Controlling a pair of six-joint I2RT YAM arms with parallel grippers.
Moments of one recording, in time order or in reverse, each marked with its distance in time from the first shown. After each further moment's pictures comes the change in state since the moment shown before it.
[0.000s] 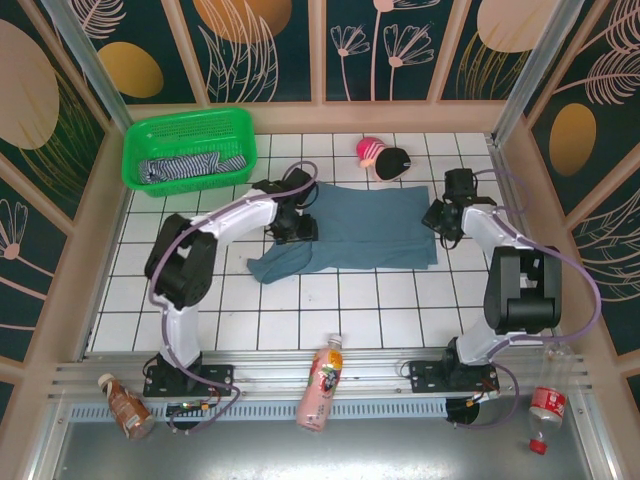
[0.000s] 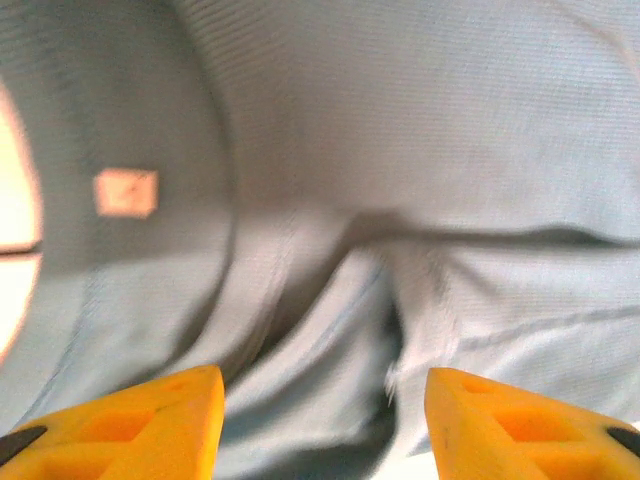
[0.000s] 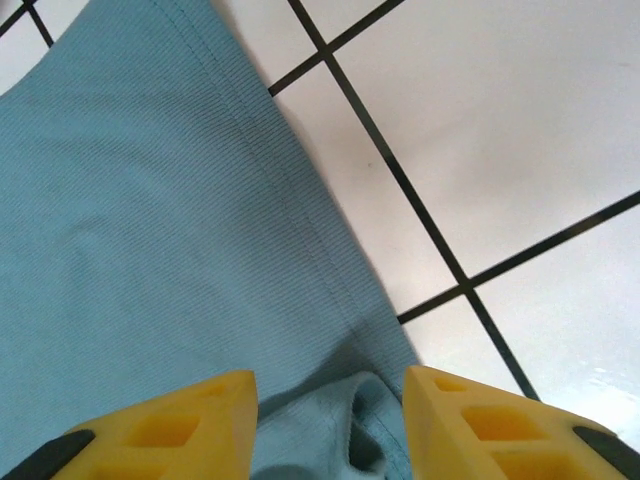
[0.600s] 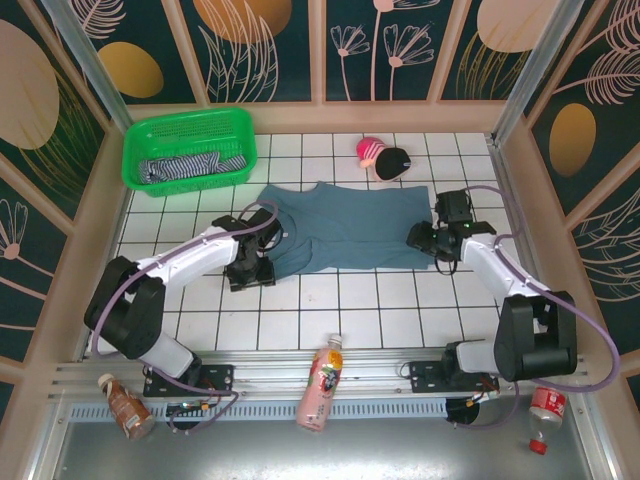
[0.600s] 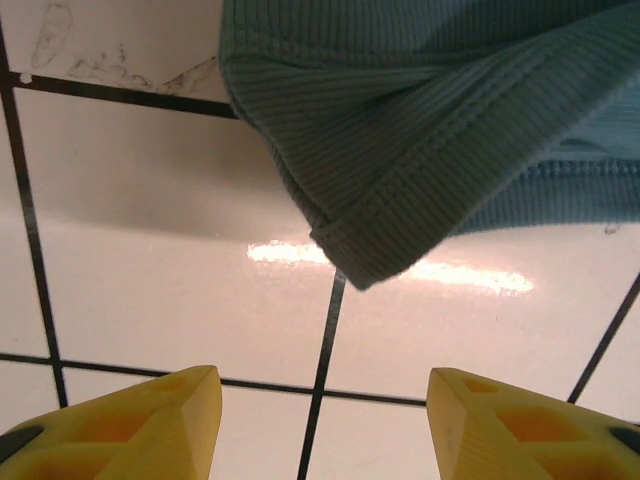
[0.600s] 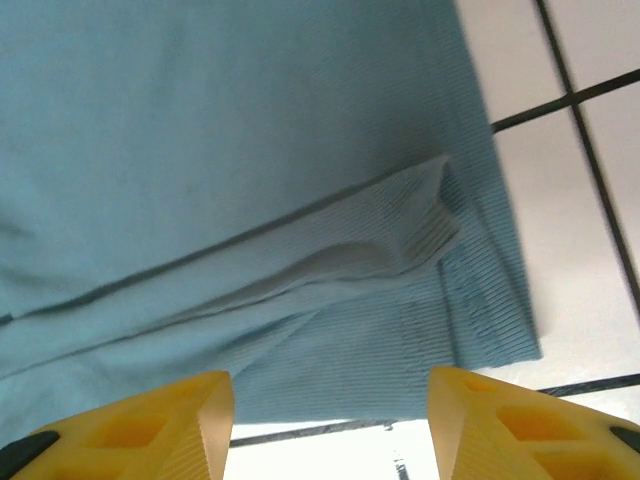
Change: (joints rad) left arm 0.009 -0.362 -0.455 -0.134 -0.080 -0.135; right arm 0.117 -0.252 -0.213 -0.018 -0.112 -0.074
